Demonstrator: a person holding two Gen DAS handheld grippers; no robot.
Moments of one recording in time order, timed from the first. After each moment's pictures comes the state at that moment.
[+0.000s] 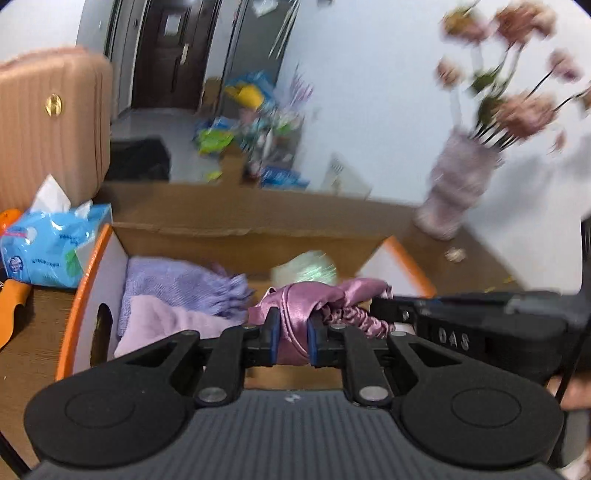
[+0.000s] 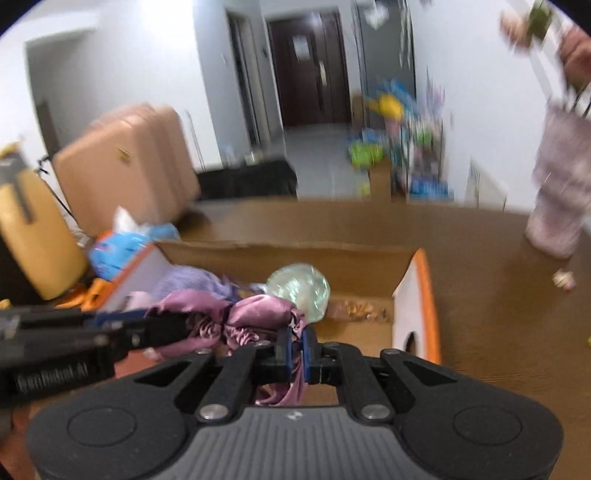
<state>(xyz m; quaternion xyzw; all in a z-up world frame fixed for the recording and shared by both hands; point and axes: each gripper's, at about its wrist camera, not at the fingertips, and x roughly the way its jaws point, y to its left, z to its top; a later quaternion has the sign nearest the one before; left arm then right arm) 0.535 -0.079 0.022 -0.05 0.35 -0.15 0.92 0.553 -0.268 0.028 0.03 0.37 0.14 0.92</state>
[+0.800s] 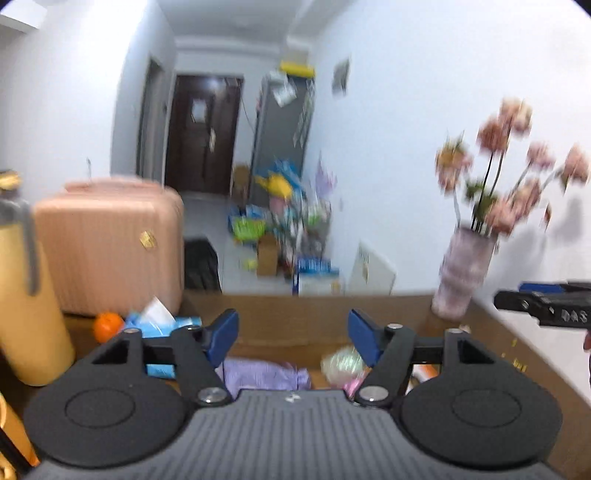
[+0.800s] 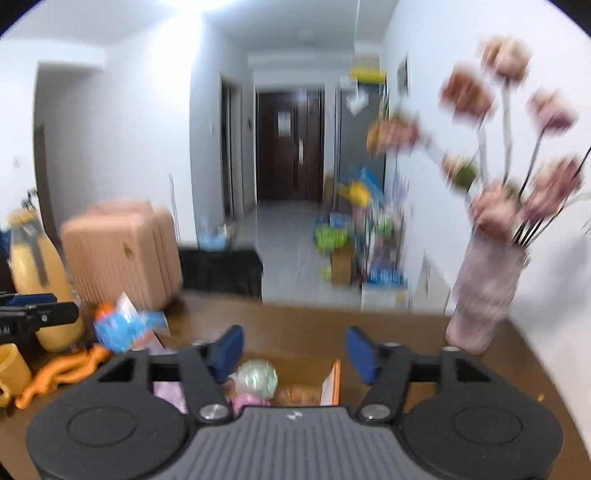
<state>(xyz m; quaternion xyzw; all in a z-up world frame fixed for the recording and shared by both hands) 0.422 -0.005 0.157 -0.05 0.19 -0.10 0.97 0.435 -0.308 0.173 -0.01 0.21 0.09 0.97</state>
